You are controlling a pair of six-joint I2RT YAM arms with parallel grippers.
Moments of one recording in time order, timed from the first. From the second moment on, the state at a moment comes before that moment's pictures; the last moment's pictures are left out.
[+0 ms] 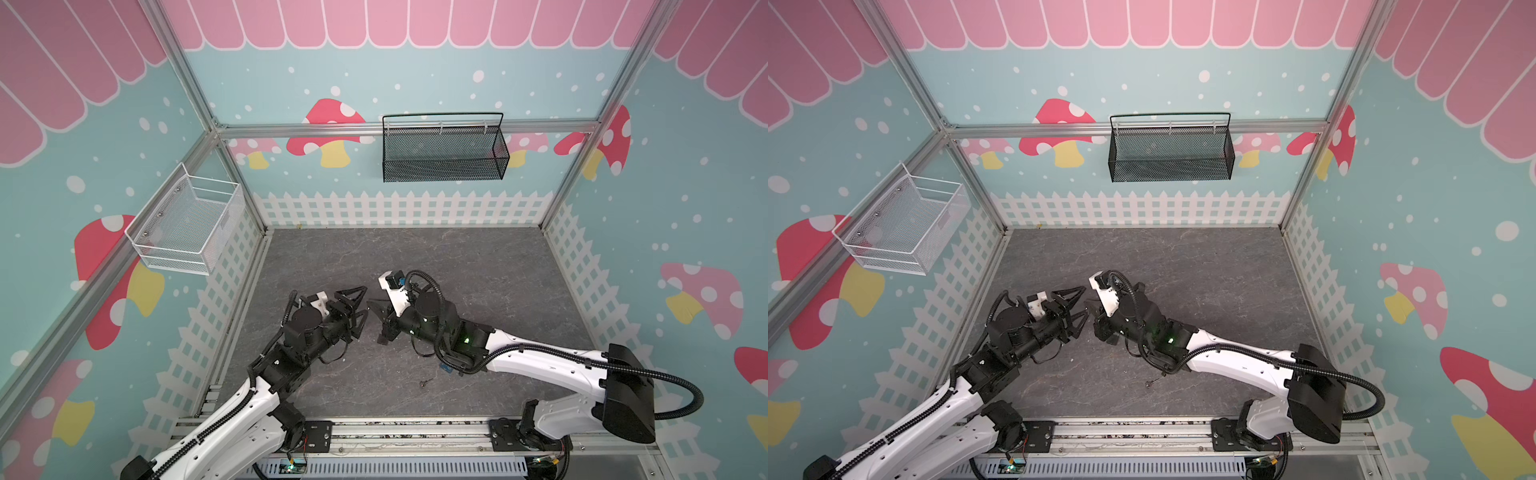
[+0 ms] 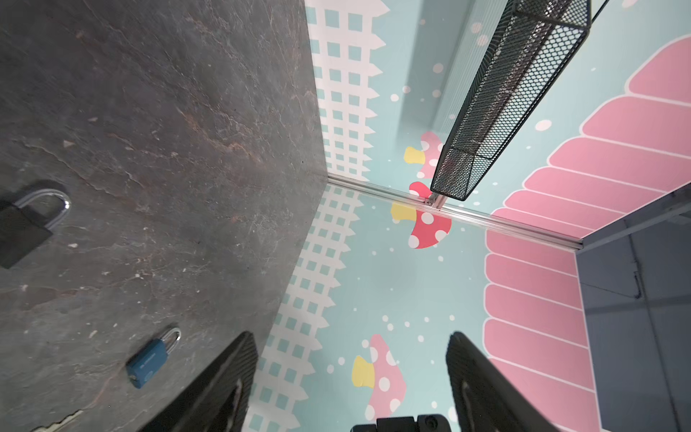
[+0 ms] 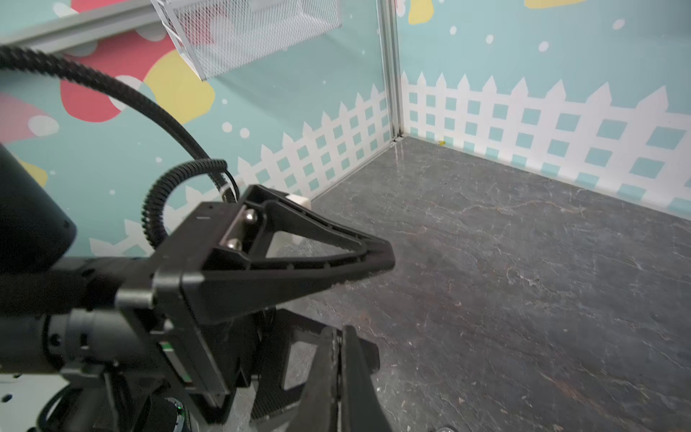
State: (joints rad) left arm -0.59 0.76 0.51 0.05 0.06 -1.76; right arm 1.09 1.39 0.99 0.21 0.09 0.26
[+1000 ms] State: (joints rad) left arm -0.64 0.74 0.48 0.14 -0.10 -1.94; right arm 1.08 1.41 0.96 0.31 0.04 0.28
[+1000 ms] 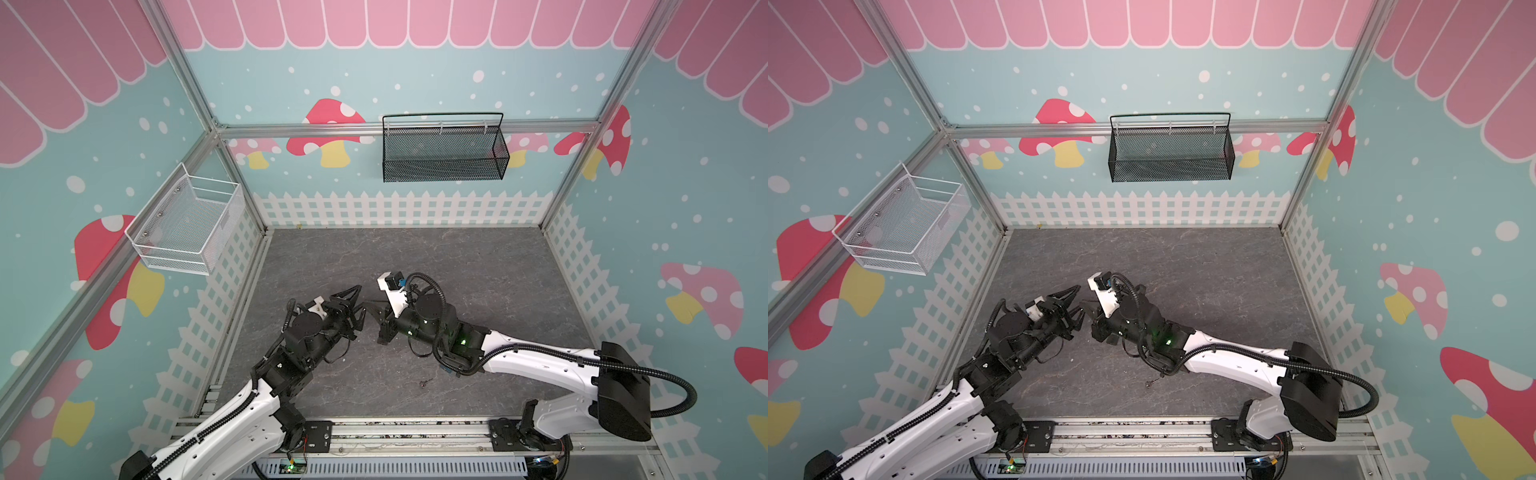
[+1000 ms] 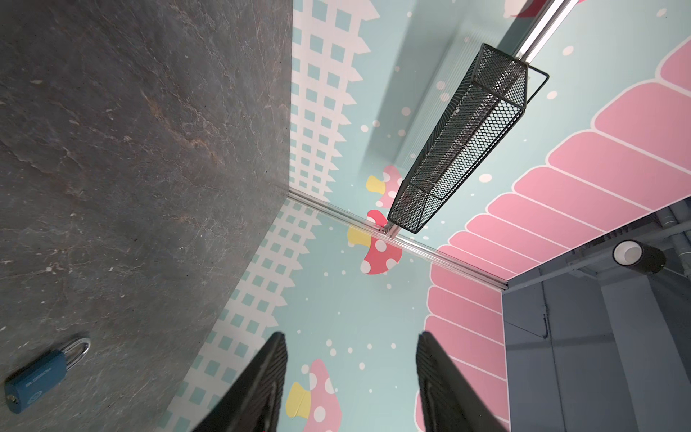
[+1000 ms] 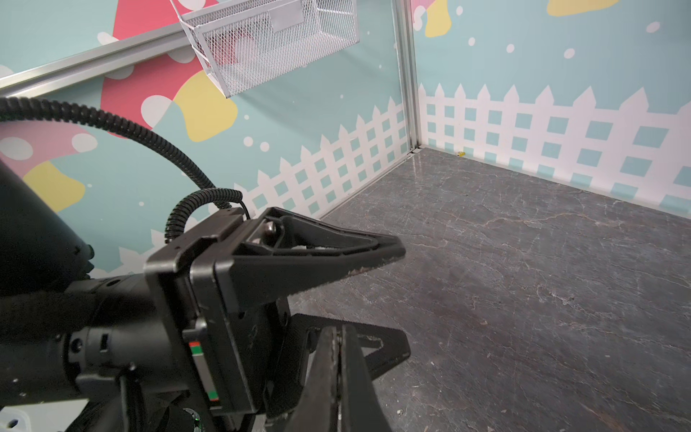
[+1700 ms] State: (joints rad) left arm -0.64 0.74 0.48 0.13 -0.10 -1.95; right arm 1.08 1.40 0.96 0.32 0.05 0.28
